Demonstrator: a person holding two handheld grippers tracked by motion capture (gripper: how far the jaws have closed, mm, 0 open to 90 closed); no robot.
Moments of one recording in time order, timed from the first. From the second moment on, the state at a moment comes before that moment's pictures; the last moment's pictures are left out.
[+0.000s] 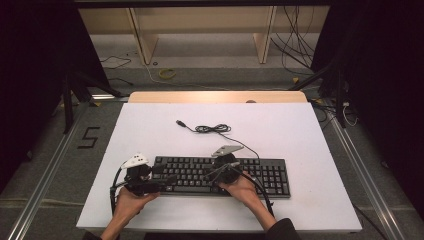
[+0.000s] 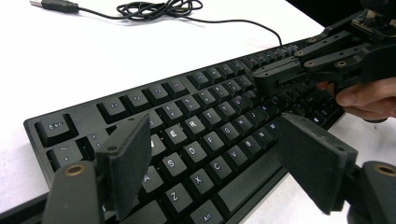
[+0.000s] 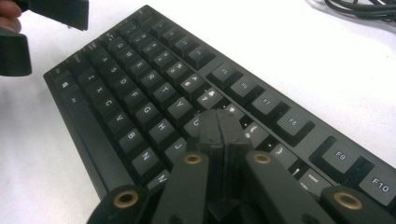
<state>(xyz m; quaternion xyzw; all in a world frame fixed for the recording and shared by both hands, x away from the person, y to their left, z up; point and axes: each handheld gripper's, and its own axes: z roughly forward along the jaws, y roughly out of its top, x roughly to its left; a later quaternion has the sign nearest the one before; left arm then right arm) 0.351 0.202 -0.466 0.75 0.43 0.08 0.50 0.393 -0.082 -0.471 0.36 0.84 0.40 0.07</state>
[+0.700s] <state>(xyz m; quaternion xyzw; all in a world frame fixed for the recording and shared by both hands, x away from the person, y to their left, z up) 0.351 0.202 -0.467 0.75 0.43 0.07 0.50 0.397 -0.078 -0.477 0.36 0.84 0.39 0.07</state>
